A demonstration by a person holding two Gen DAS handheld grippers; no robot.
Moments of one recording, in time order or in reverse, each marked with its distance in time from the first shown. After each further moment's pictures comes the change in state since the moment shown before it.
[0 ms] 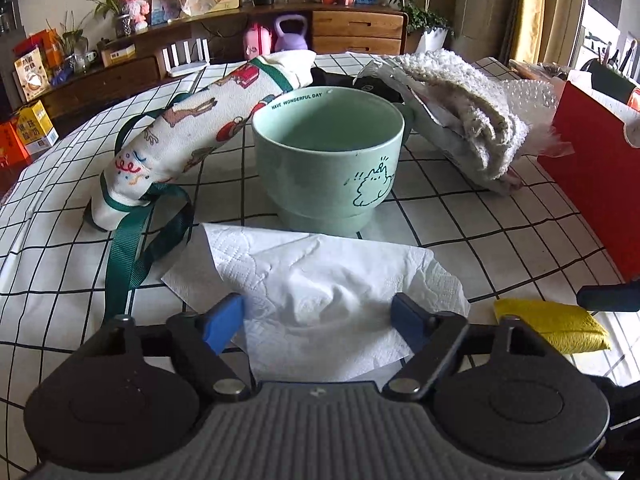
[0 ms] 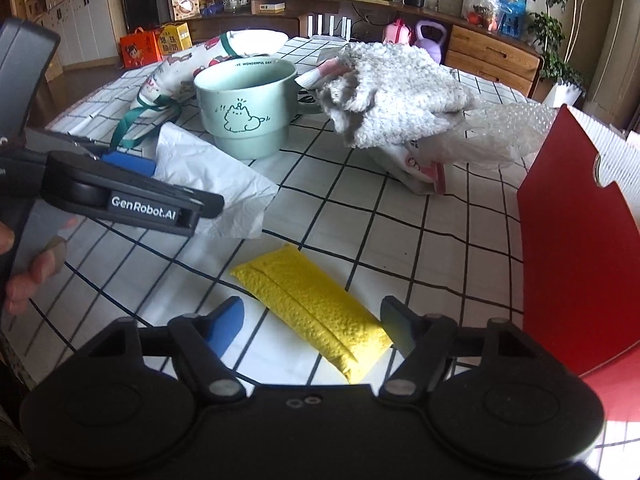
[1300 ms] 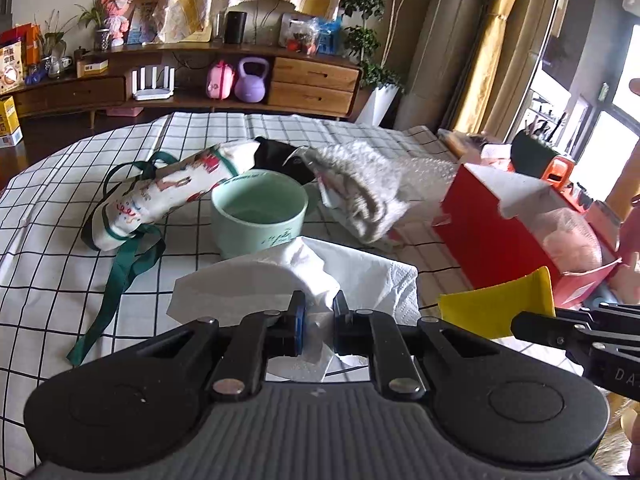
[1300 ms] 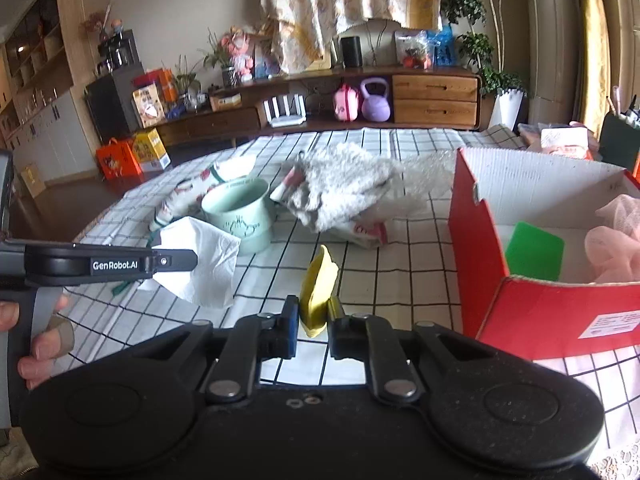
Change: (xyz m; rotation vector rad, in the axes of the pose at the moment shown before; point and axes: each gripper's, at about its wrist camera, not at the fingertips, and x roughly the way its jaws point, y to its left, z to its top) left arm -0.103 -0.009 0.007 -0.086 -0.125 -0.212; right arm -0.114 -0.015 -0.014 0.268 -0.250 0.006
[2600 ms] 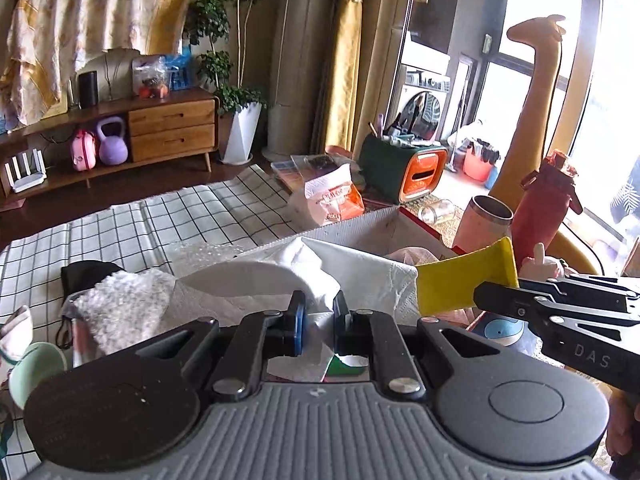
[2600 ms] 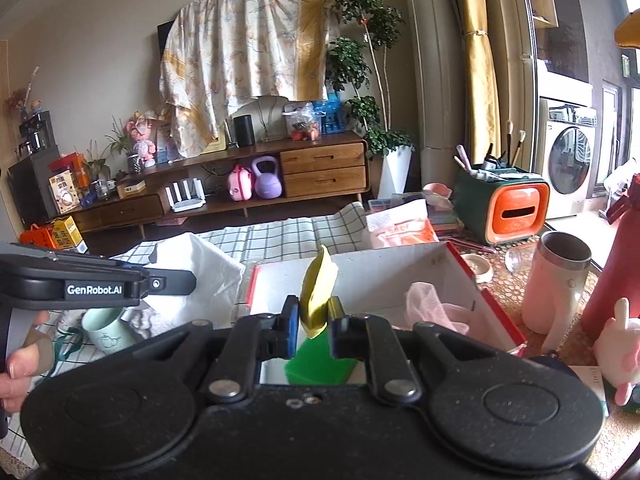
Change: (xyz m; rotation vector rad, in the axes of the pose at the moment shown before) left arm 0.049 -0.206 0.093 0.292 -0.010 -0.241; right arm -0.088 -0.145 0.042 0.116 -0.207 -0.250
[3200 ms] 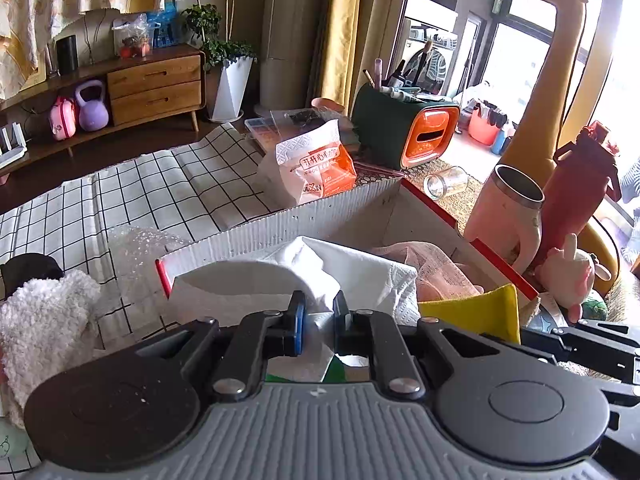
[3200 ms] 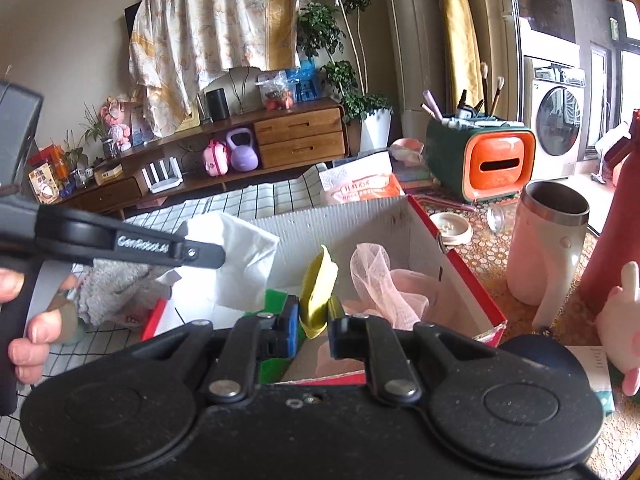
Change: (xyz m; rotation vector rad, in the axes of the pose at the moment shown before) left arm 0.116 -0.032 0.024 -0.007 0.137 0.003; right arm 0.051 -0.057 -0.021 0.054 0.097 -0.016
